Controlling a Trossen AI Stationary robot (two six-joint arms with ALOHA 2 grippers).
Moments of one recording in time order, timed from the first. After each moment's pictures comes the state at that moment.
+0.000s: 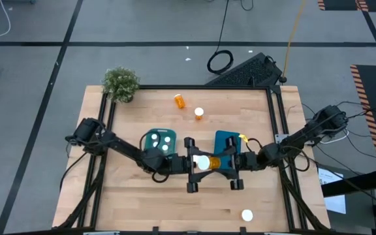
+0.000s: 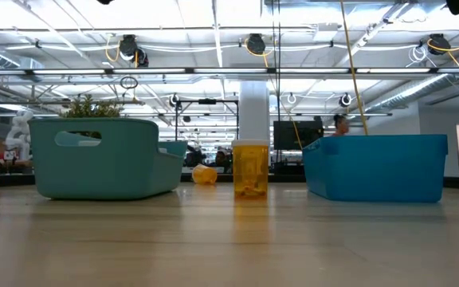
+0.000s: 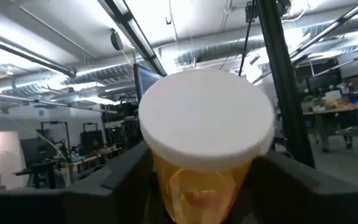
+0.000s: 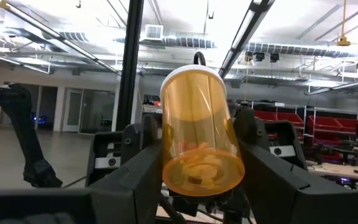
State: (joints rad) left arm -0.36 1.89 1.16 1.23 -0.27 0.35; right arm 0.49 1.40 0.58 1.26 0.34 -0.23
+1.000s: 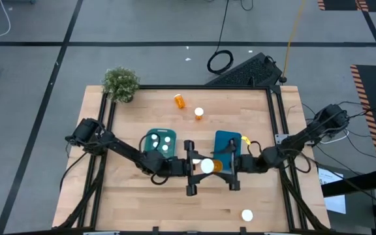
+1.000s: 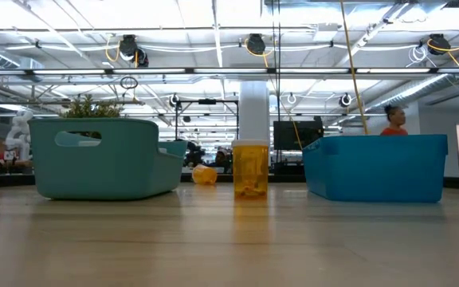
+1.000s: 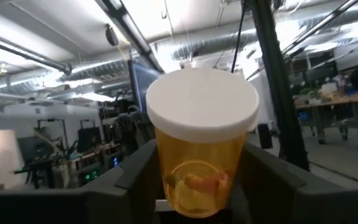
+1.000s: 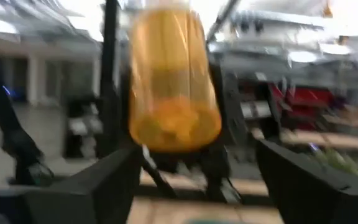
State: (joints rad) left arm -0.38 1.89 1.16 1.20 -0.29 0.36; right arm 0.53 1.37 0.58 1.10 0.49 -0.23
